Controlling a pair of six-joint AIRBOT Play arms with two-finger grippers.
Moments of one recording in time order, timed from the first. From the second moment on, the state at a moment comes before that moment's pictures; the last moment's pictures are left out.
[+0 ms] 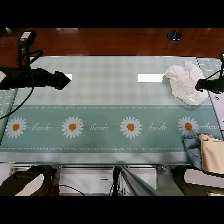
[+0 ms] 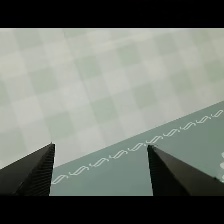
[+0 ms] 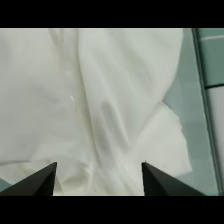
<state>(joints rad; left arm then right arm) -0.08 -1.03 1.07 1.11 -0.95 -1.20 -0.41 -1.43 1.16 -1.40 0.77 1.26</state>
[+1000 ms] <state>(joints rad) -0.08 -1.03 1.10 1.06 -0.95 -1.20 -0.37 -1.44 1.21 -0.82 0.90 0.98</state>
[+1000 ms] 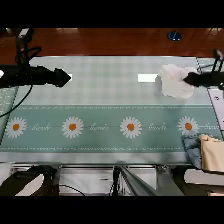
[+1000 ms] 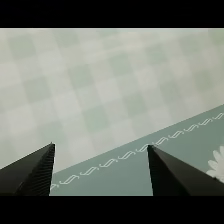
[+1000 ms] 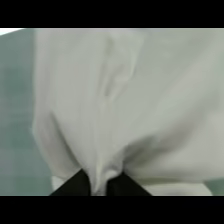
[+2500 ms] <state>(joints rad) -0.50 -1.03 0.85 0.88 -1.08 -1.23 0.45 -1.20 0.99 -1.35 0.85 1.66</state>
